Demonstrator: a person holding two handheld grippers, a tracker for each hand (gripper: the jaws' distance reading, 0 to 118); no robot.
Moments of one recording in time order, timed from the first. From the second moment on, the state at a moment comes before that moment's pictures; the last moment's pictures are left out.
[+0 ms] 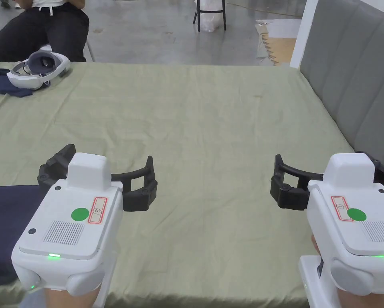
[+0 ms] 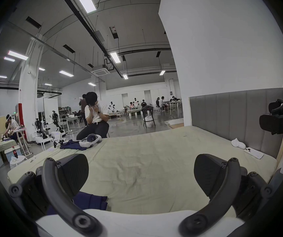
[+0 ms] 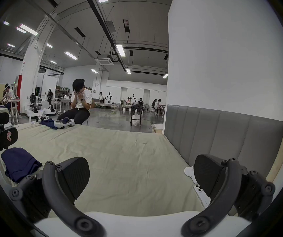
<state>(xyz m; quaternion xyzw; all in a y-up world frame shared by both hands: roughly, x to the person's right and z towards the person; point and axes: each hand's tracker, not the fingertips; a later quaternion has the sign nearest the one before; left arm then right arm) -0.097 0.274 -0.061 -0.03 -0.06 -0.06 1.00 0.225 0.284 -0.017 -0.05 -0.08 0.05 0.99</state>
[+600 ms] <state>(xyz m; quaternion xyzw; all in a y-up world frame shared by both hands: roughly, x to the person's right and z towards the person) -0.099 0.271 -0.062 -0.02 -0.06 -0.06 1.00 0.222 0.282 -0.015 -0.06 -0.08 0.05 0.99</state>
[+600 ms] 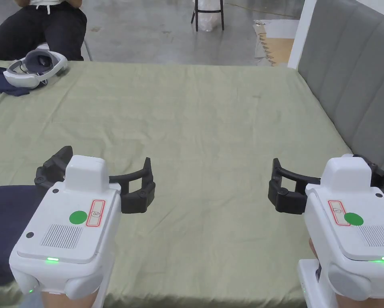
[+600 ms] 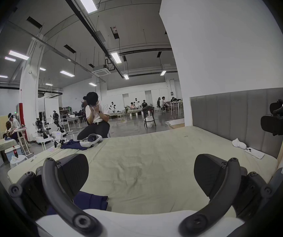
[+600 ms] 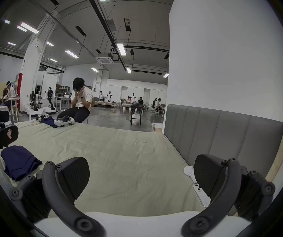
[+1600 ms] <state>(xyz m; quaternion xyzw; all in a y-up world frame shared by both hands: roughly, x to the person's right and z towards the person) -0.095 0.271 -0.060 -0.02 -0.07 -0.06 1.00 0.220 0.279 -0.012 -0.05 -0.08 0.06 0.99</state>
